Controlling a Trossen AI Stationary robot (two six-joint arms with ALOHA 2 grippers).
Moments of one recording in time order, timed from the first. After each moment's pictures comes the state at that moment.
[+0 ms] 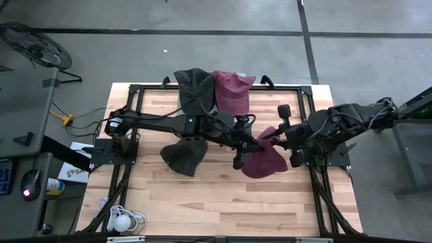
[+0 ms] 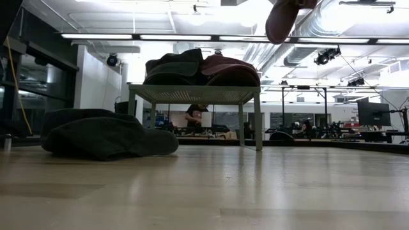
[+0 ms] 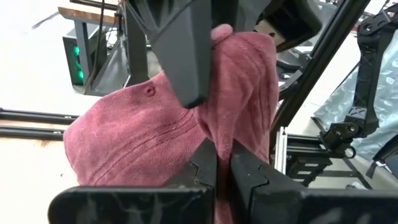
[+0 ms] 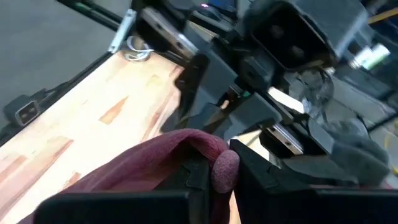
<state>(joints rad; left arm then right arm) -0.11 1.88 1.87 -0.19 0.07 -0.21 0.32 1.05 1.34 -0.73 0.22 -0.31</state>
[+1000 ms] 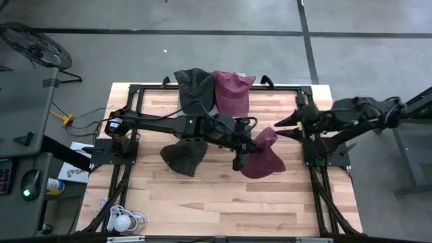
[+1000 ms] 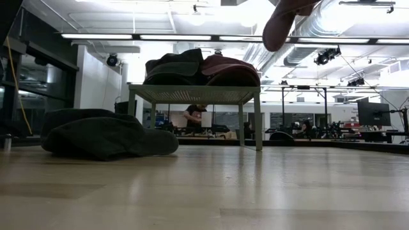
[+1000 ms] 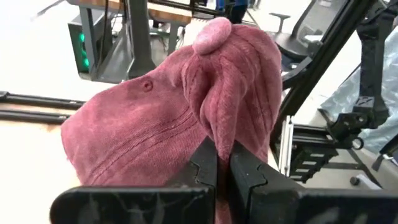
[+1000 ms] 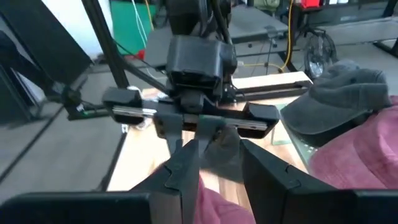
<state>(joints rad) -0.11 1.88 1.86 -0.24 0.04 -0.21 0.31 0.92 1.34 -0.72 0.27 0.24</state>
